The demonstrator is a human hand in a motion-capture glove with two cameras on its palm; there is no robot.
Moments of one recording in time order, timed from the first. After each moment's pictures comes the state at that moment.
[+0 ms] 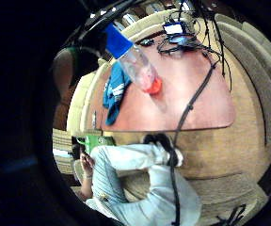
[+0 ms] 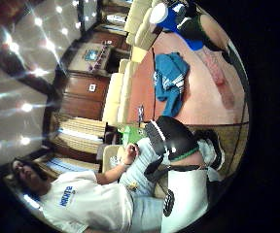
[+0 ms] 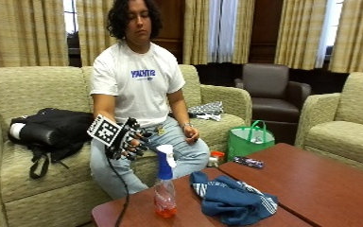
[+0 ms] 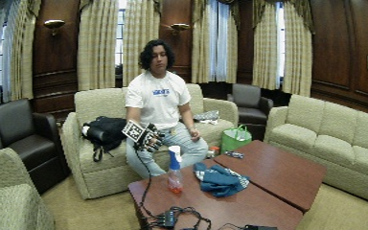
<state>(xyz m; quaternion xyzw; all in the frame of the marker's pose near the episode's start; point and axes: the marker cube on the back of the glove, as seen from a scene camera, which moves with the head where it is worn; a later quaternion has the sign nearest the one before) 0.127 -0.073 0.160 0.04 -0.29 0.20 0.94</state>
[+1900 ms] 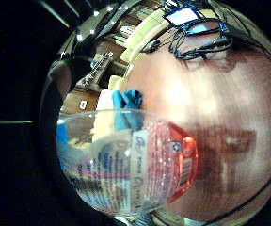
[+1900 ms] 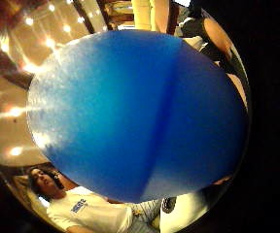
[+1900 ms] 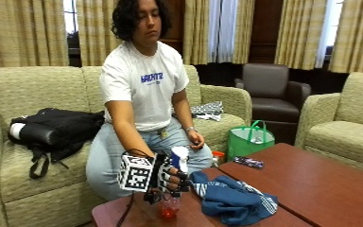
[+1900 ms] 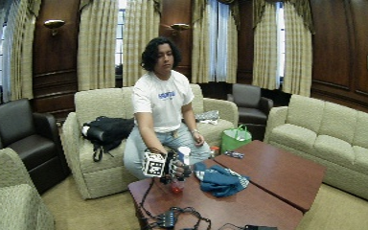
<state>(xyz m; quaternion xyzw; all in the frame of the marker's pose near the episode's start) 0.178 -0.262 0.264 0.10 -0.43 0.26 0.86</state>
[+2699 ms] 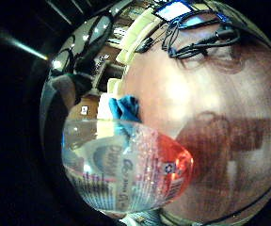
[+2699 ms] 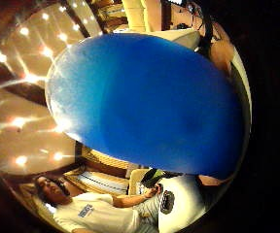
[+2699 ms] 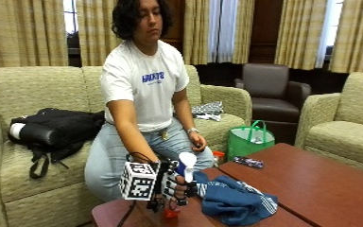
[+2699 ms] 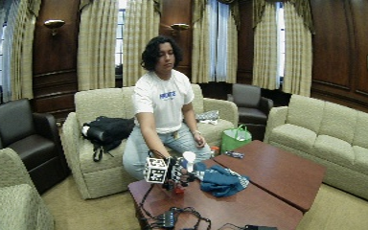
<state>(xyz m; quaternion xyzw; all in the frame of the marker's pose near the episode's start) 0.194 -0.288 0.273 0.08 -0.45 0.29 0.84</state>
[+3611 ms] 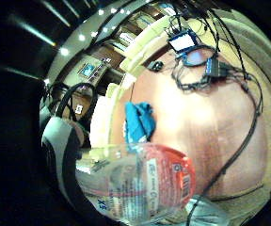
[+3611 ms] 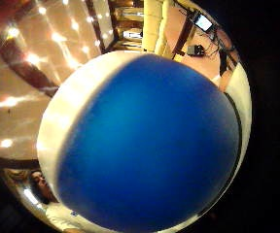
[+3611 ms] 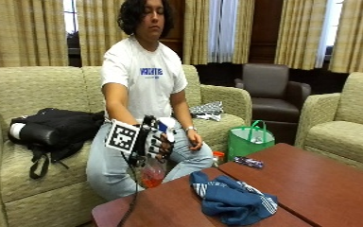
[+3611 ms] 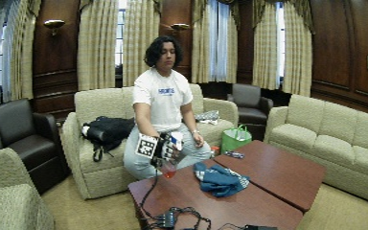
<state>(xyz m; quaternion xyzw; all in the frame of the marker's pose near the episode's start) 0.162 -0.246 0.149 0.14 -0.36 0.23 0.89</state>
